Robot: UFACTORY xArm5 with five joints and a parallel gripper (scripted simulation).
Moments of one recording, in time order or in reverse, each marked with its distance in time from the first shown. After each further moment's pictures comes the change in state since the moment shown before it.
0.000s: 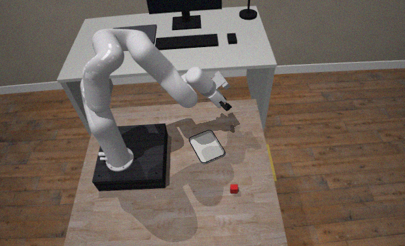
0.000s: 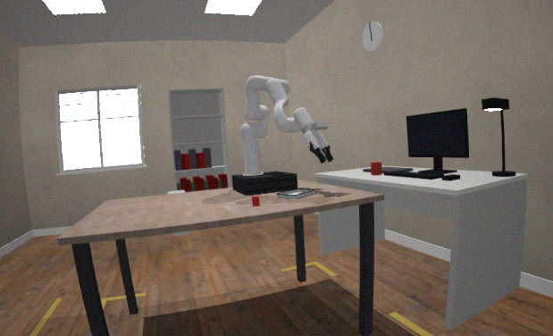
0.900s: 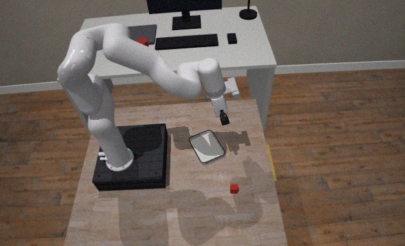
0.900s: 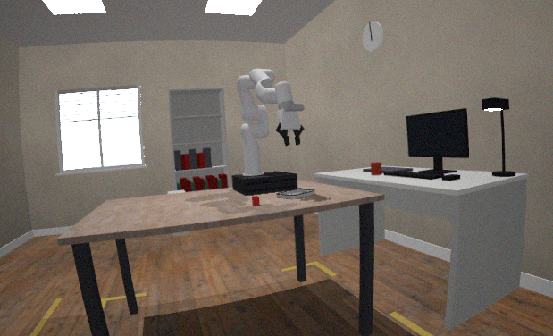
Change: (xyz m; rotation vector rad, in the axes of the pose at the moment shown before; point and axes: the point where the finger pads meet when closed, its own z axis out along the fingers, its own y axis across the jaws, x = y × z) arm -0.016 0.139 -0.120 -0.125 -0.342 0.240
